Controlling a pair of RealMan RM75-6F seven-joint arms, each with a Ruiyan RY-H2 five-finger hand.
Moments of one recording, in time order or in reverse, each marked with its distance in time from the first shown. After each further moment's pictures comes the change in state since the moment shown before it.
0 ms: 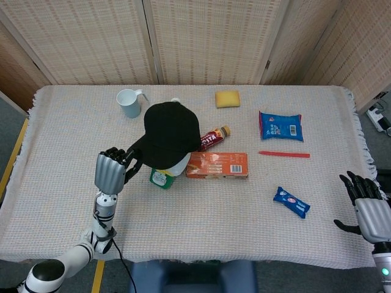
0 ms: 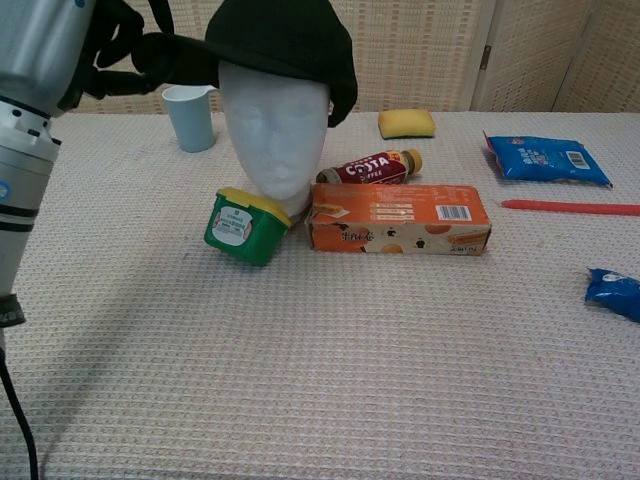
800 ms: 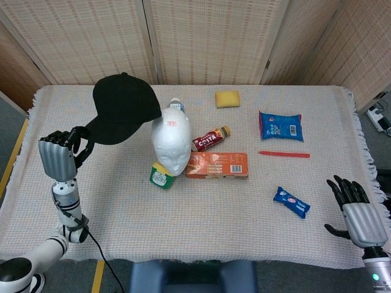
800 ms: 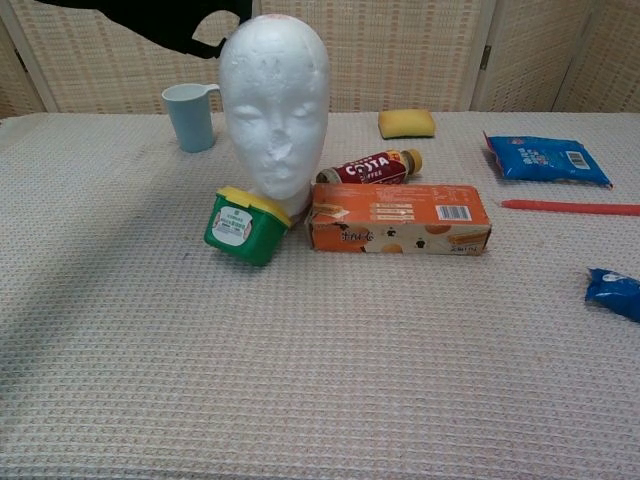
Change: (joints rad) left arm 0.033 0.217 -0.123 -0.142 -0.101 0.011 -0.024; right arm -0.007 -0.035 -0.027 -0.005 -0.072 0.027 -0.045
